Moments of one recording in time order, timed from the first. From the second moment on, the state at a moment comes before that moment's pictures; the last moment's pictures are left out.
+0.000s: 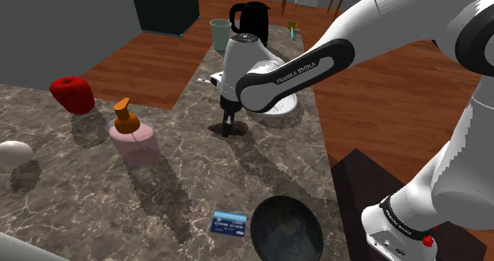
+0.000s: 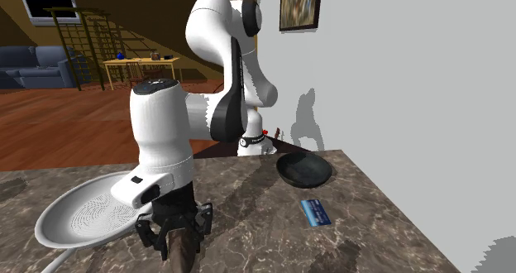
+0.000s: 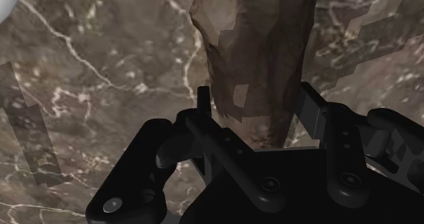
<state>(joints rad) 0.17 0.31 0.32 -2.01 -0.09 2.42 -0.41</state>
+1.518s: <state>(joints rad) 0.15 0.18 0.34 -1.91 -0.03 2.19 -0.44</state>
